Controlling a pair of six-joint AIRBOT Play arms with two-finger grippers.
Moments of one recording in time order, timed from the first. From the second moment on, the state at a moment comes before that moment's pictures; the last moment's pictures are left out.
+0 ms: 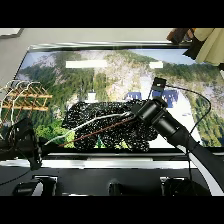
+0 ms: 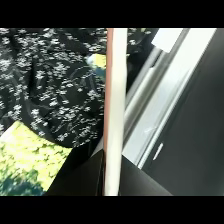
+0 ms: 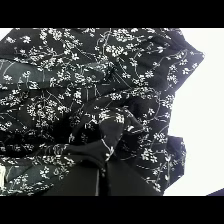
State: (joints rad) left arm 0.11 -0.49 0.72 0.87 -1.57 -0.48; right arm 0.66 -1.20 1.13 -2.08 1.25 2.71
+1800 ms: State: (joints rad) left arm -0.51 -0.95 0.72 0.65 -0.83 -0.41; right arm 0.66 -1.04 1.33 -2.05 1.41 2.58
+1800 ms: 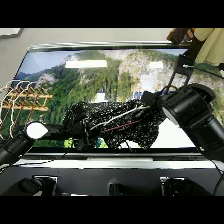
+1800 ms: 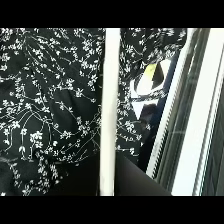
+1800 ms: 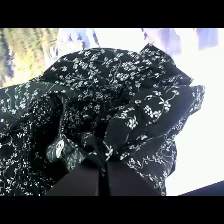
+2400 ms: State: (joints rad) left arm -0.56 -1.03 0.72 0.52 -0.74 -0.37; right arm 0.66 -1.04 1.33 -1.96 1.38 2.50
